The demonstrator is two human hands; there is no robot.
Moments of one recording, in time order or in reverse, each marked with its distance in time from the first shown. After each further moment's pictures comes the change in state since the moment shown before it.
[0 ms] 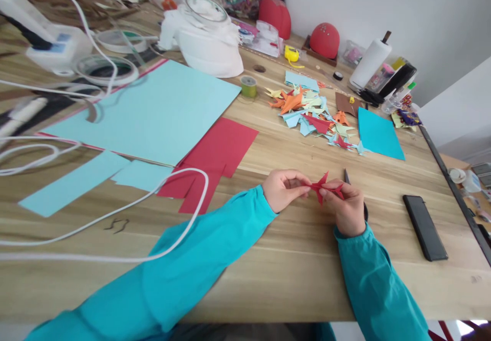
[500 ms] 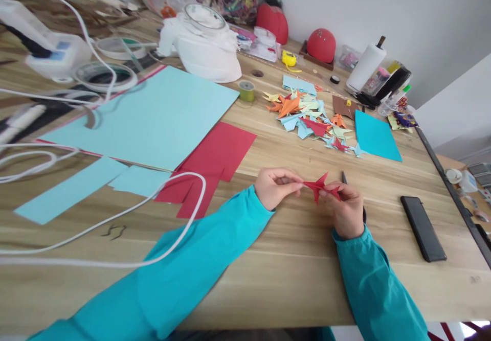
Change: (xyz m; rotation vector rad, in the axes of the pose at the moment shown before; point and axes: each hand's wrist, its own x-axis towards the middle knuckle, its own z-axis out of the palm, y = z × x) left_hand 0.004 0.005 -0.007 -0.084 0.109 0.080; right_hand 0.001 0.004 0.001 0.127 0.128 0.024
